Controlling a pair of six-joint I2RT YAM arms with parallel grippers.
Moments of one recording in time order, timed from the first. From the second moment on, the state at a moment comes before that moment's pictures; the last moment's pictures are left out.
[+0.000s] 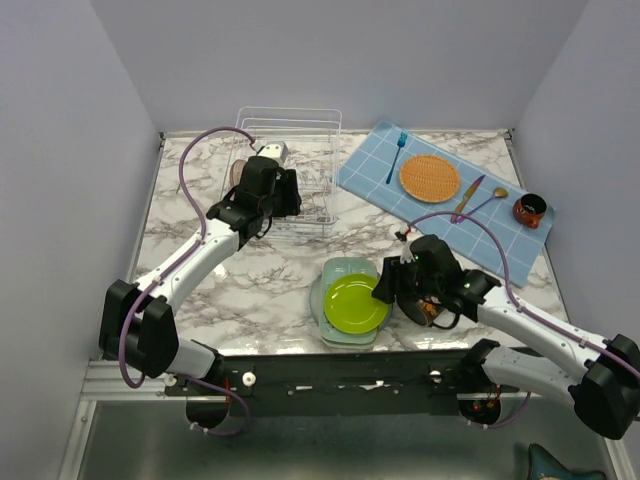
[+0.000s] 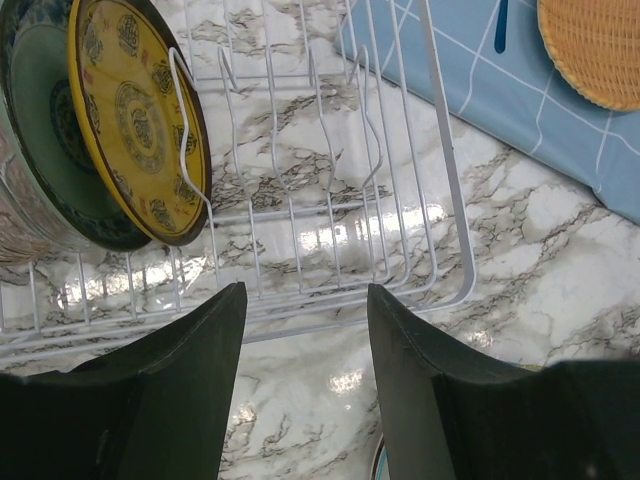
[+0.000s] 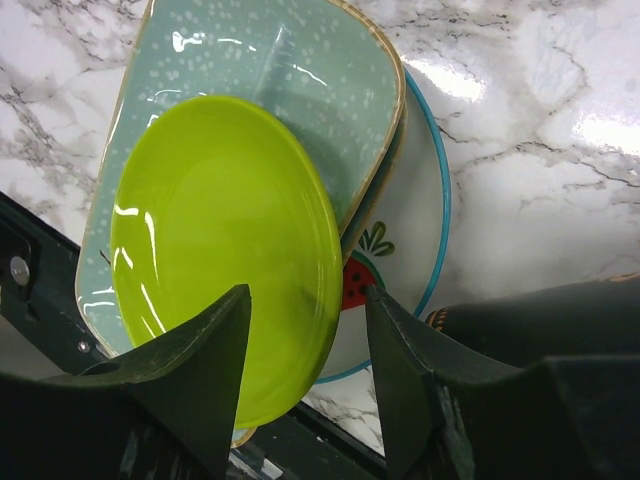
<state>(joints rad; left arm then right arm) -0.46 1.41 1.11 -0.25 -0.07 -0.35 0.69 1.00 0.58 -0.34 -0.14 0.49</state>
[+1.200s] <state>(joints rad) -0.47 1.43 1.14 -0.26 -0.07 -0.35 0.69 1.01 0.58 -0.37 -0.18 0.50</state>
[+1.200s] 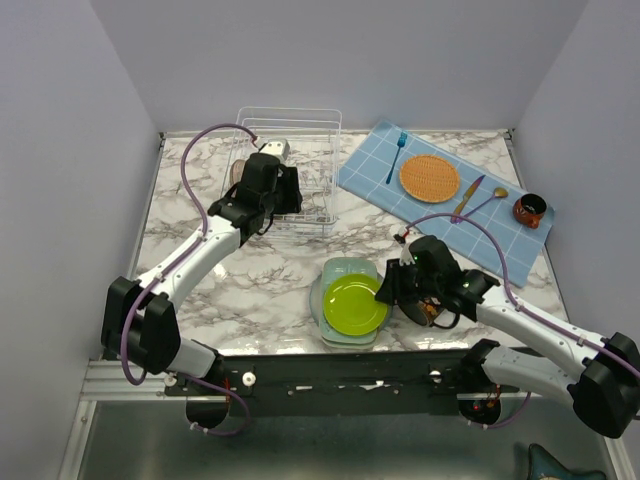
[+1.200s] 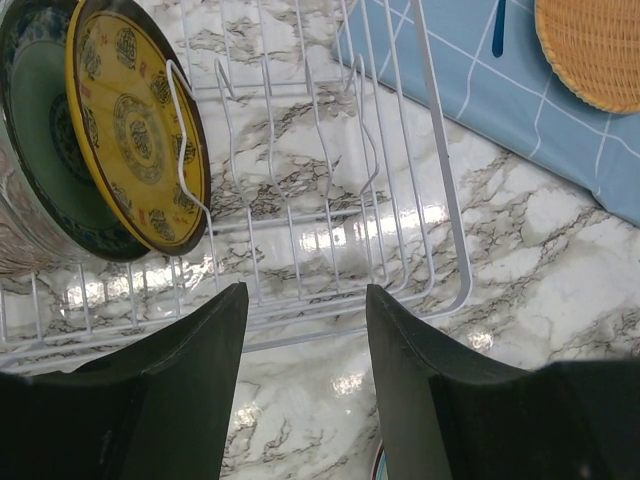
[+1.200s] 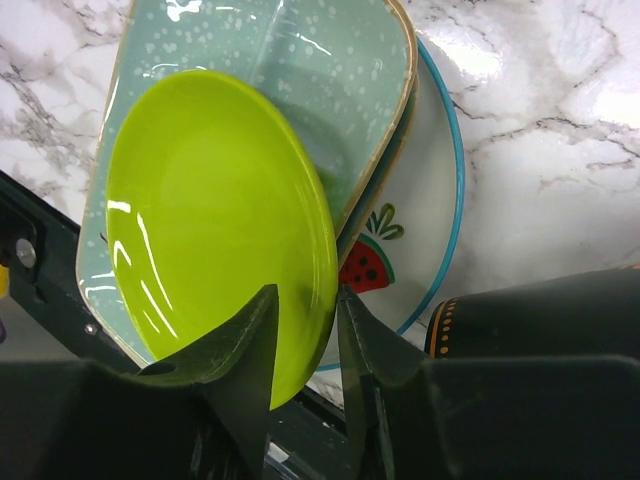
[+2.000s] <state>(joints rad) -0.47 1.46 1.23 -0.30 -0.07 -0.33 0.69 0.98 0.57 -0.36 -0.18 0.52</state>
